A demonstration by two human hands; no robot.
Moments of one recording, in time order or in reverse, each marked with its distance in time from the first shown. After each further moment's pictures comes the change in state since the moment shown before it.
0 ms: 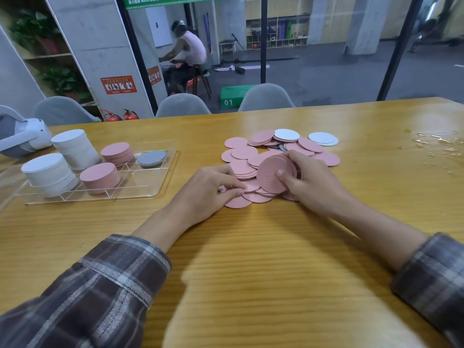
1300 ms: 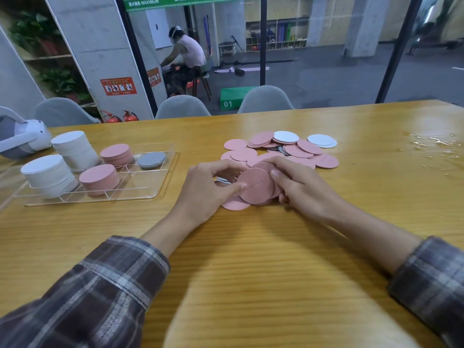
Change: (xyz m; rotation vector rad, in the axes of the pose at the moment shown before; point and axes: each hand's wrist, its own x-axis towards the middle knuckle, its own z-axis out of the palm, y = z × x) left_hand 0.000 0.027 -0.001 -0.296 0.222 -0.167; right_hand -0.002 -0.008 0.010 0.099 -0.094 -0.020
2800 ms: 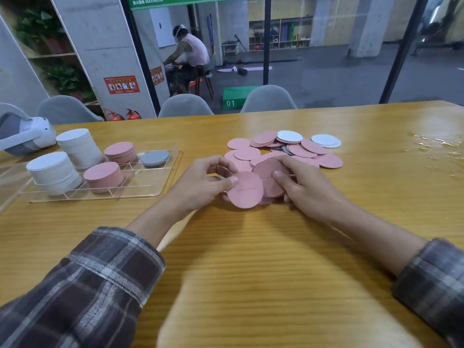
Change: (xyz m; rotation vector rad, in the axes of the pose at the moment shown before) left_hand 0.007 -0.006 -0.023 -0.236 -0.173 -0.314; right_hand -0.001 0.005 0.001 -0.085 0.024 -0.001
